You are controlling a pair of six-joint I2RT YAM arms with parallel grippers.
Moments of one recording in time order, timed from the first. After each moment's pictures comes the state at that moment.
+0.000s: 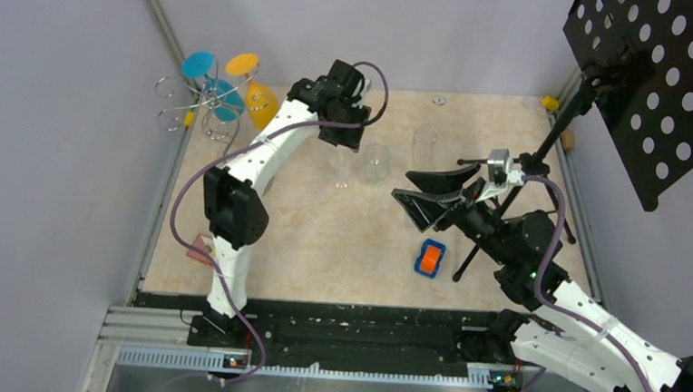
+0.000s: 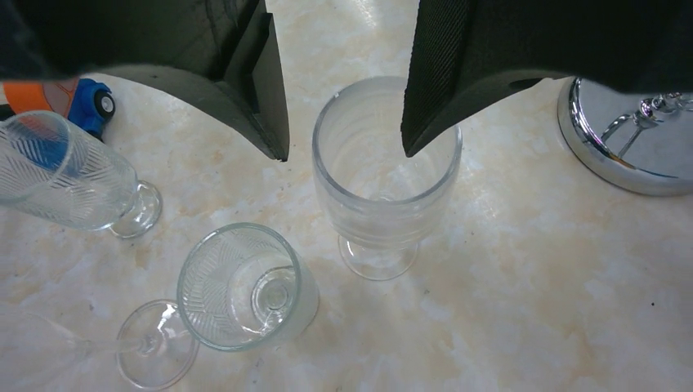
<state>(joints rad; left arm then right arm) -0.52 2.08 2.15 -1.07 0.00 -0.18 0.82 0.70 0.69 0.39 -0.15 0.44</state>
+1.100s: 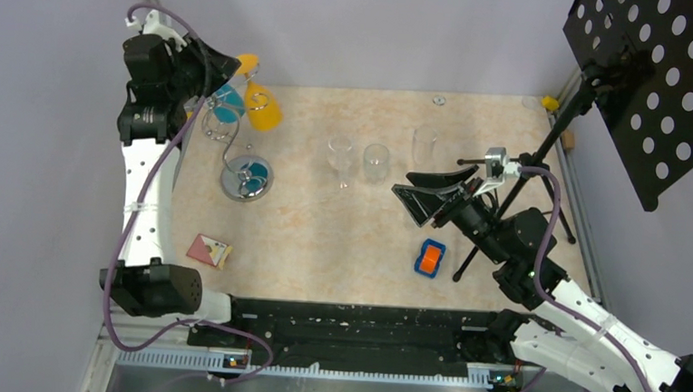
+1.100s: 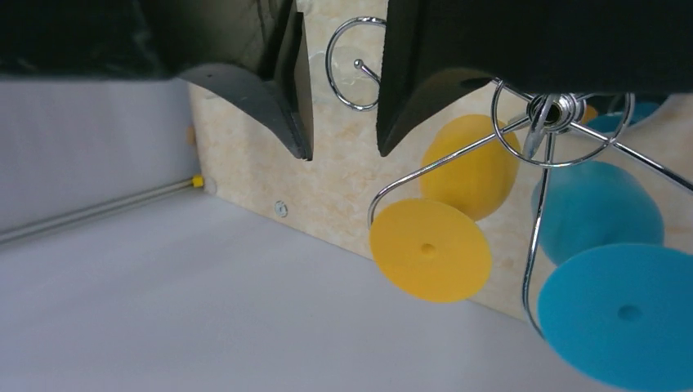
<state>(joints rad) 0.13 1.41 1.74 -0.50 0.36 -0.61 0.82 0.71 0.69 0.33 -0.05 0.55</state>
